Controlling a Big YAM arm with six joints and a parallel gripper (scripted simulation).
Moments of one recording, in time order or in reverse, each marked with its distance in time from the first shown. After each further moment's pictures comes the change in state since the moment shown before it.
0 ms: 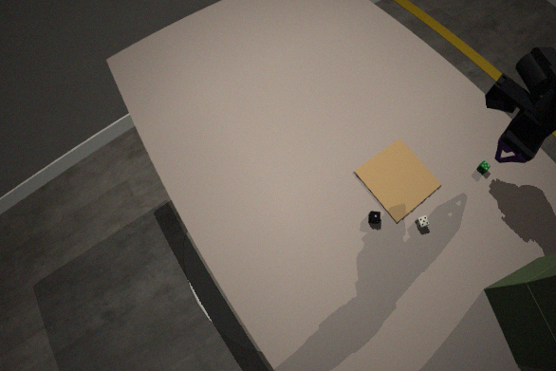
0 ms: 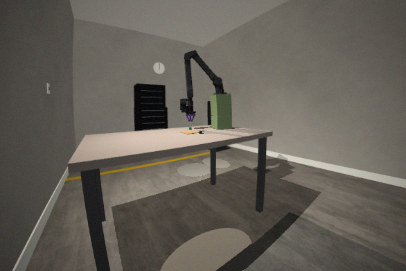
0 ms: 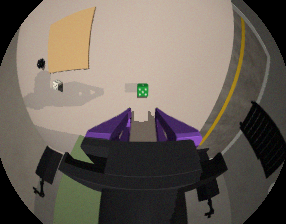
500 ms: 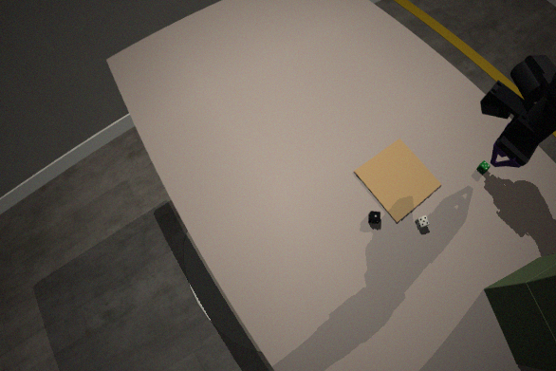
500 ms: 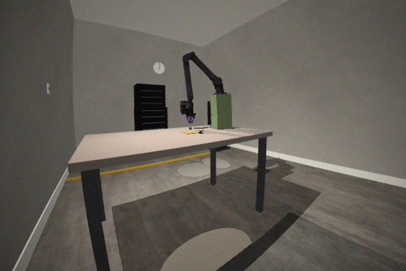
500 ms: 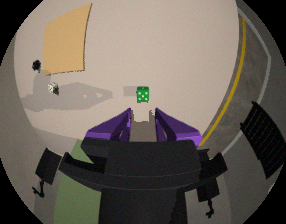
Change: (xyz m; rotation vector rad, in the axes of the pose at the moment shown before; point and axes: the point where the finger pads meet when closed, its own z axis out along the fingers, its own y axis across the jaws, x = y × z) arm 0.001 0.000 0.019 -0.001 0.002 0.000
